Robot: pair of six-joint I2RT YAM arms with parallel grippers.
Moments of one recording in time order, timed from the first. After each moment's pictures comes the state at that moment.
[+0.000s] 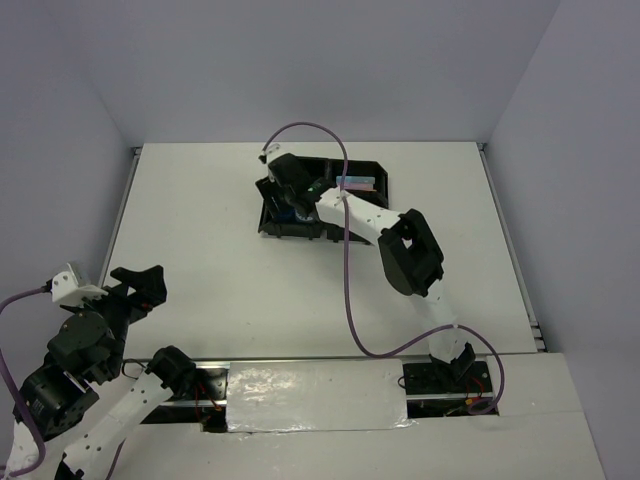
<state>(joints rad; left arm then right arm) -0.59 0.16 0.91 -0.98 -0.75 -0.66 0.75 2.22 1.87 -0.29 0.18 0.06</state>
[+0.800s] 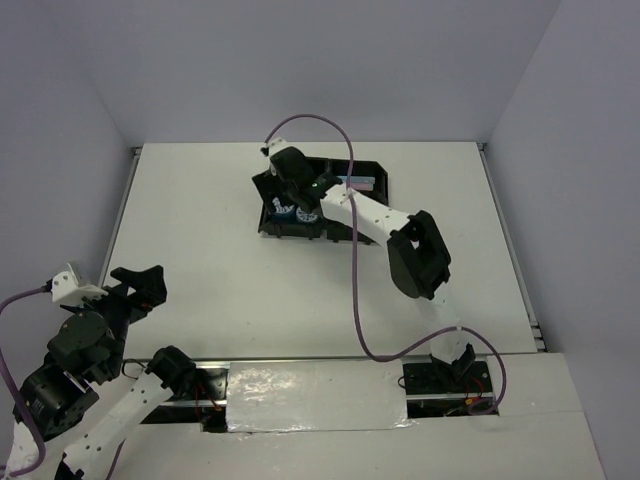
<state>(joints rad) -0.59 0.16 0.91 -0.98 -0.75 -0.65 0.75 2.18 1.88 -0.33 0.20 0.07</state>
